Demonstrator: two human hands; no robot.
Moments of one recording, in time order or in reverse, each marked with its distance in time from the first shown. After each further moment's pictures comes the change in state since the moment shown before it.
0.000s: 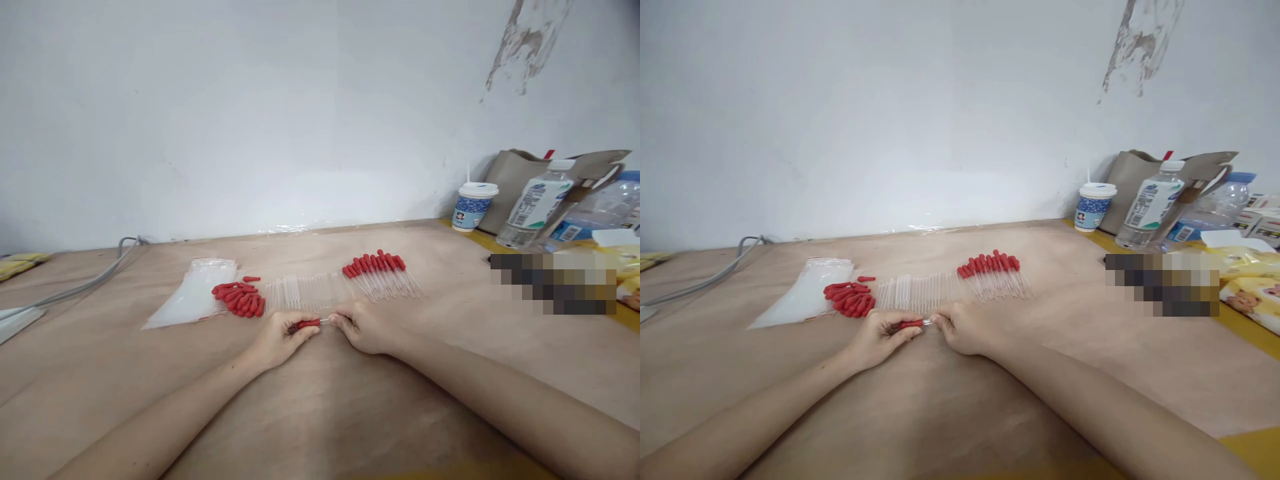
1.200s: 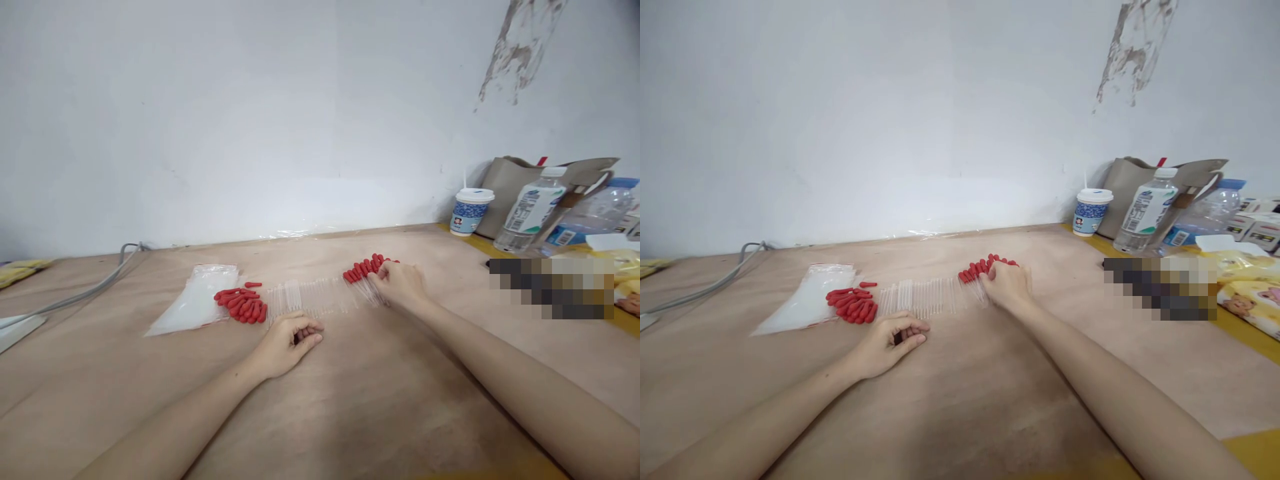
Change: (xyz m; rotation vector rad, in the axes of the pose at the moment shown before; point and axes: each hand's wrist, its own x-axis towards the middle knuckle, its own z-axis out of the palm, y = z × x) left_hand 0.000 0.004 -0.003 0.094 -0.076 0.032; right_hand 0.016 0.055 -0.050 -0.410 0.333 0.594
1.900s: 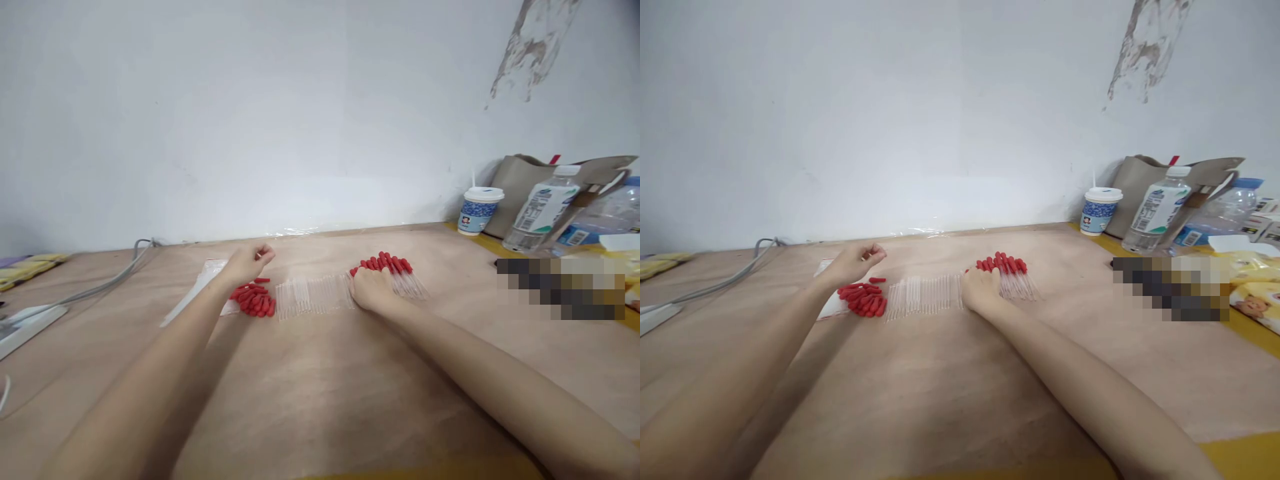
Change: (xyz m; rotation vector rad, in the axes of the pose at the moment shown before) left_hand 0.054 -0.045 -0.117 0.493 0.147 -0.336; right_hand -0.005 -0.065 0.017 -0.236 -0.262 -0.144
